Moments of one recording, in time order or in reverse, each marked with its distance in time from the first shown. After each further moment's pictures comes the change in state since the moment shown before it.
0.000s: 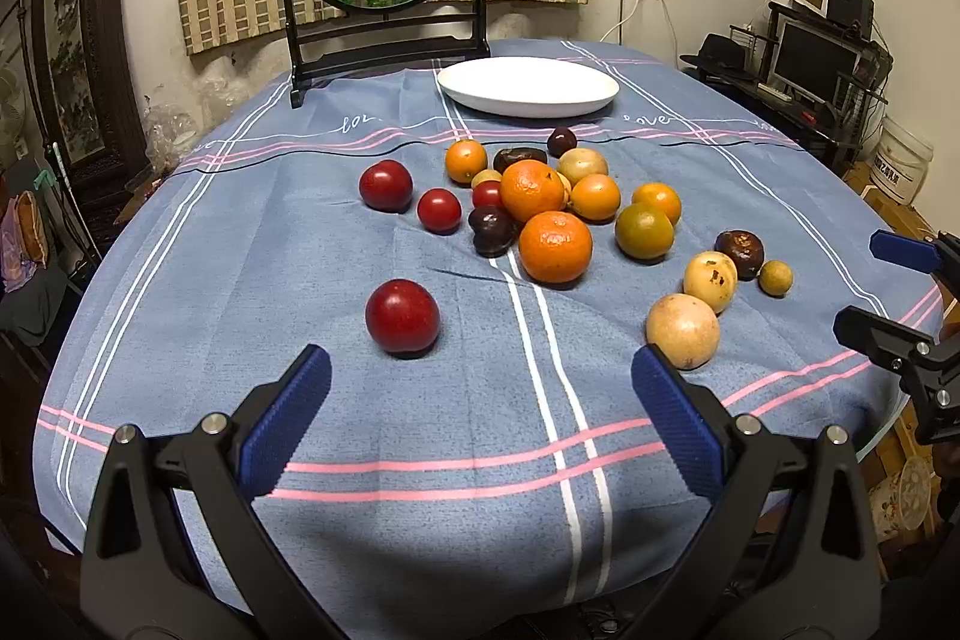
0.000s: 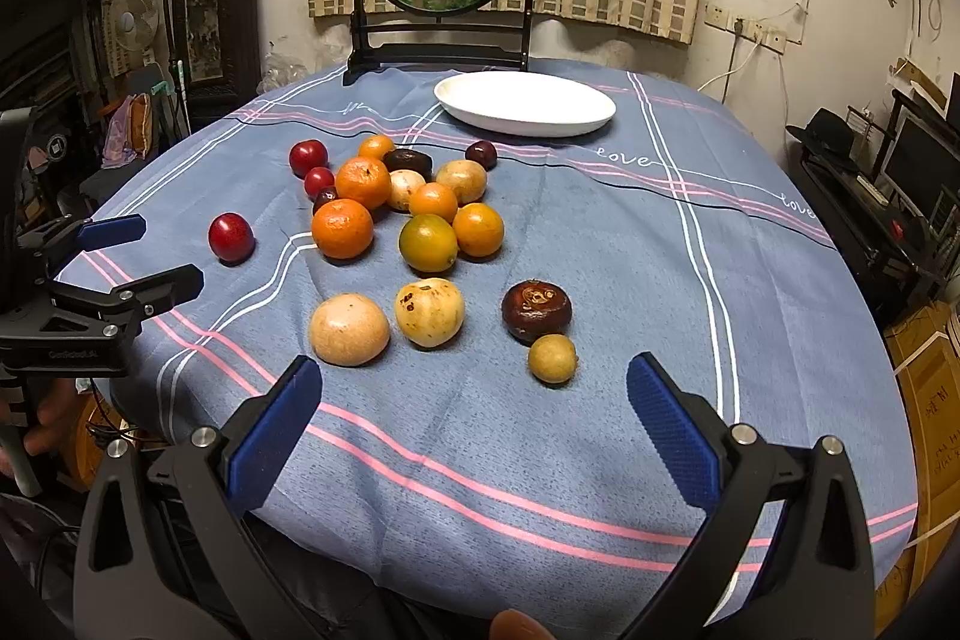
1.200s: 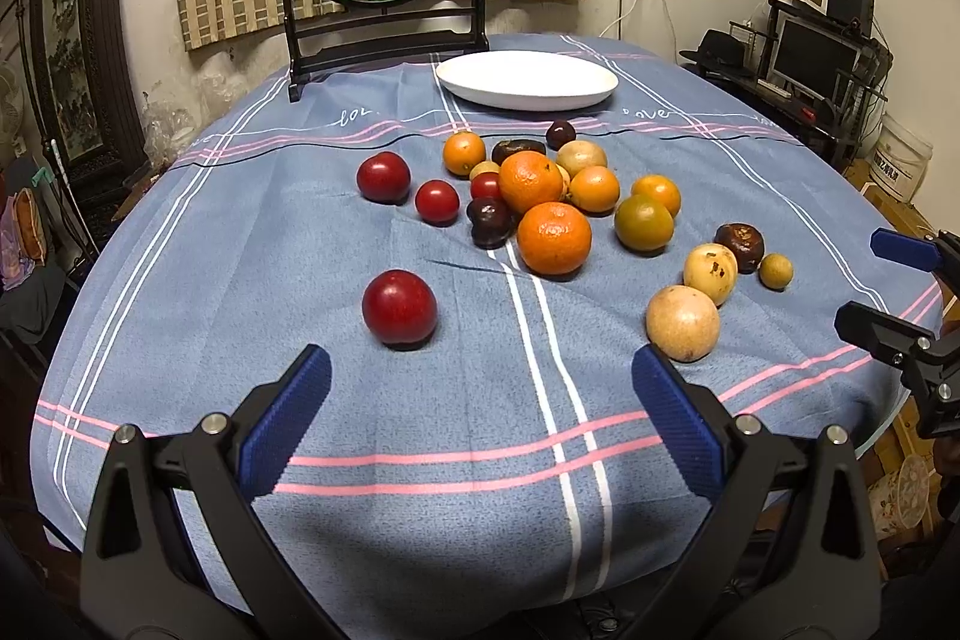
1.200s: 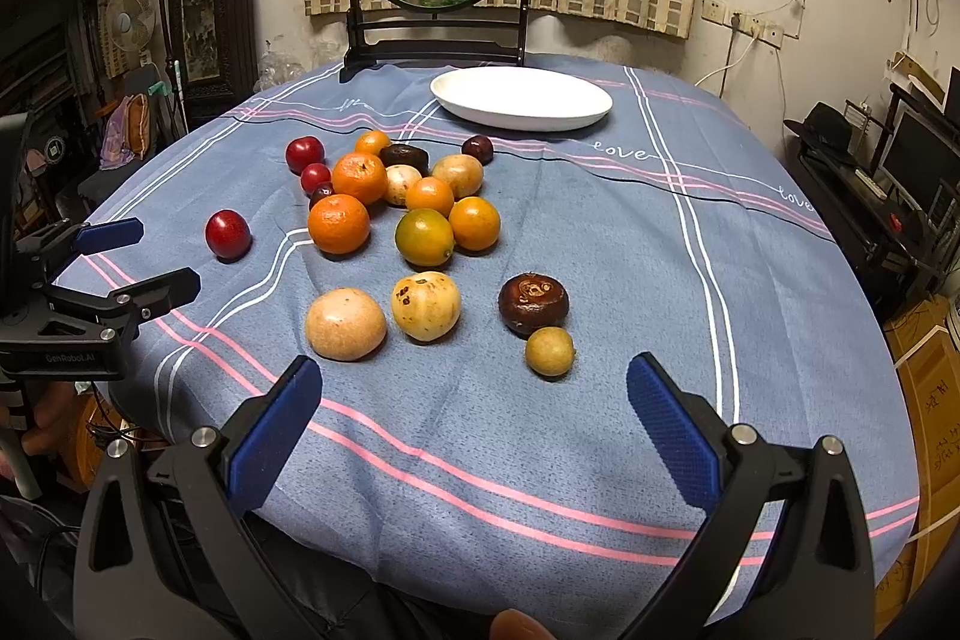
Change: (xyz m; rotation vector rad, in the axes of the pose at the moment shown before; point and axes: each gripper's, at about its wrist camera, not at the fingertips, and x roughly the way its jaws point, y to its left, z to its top) left arm 0.002 0.001 -0.004 -0.003 0.011 -0.005; right arm 0.001 0.000 -0.002 0.007 0.009 -0.003
